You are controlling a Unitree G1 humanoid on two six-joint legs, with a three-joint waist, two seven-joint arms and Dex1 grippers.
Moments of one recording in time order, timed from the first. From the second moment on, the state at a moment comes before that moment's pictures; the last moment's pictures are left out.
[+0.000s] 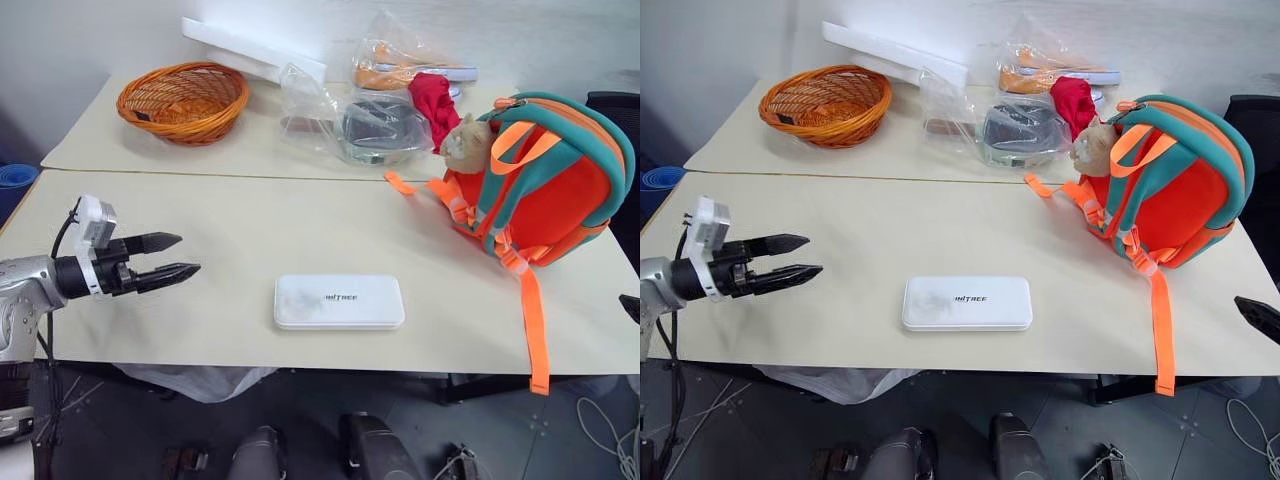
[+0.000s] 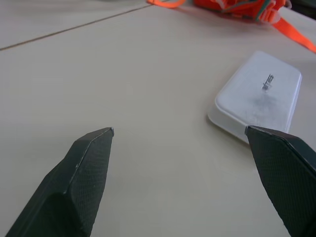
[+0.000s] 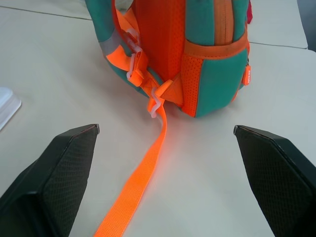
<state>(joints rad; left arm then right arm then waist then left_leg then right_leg) -0.34 0.90 0.31 0.12 -0.58 0.60 -1.13 0.32 -0.91 -0.98 -0.10 0.76 0.65 0.97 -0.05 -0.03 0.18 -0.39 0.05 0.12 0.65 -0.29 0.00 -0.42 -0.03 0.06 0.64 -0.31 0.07</state>
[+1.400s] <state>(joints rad) -0.33 0.71 -0.08 -0.06 -0.28 0.45 -0.98 -0.02 -0.80 -0.08 -0.42 0.39 0.61 0.70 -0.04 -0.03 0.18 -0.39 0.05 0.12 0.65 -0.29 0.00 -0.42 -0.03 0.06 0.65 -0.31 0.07</state>
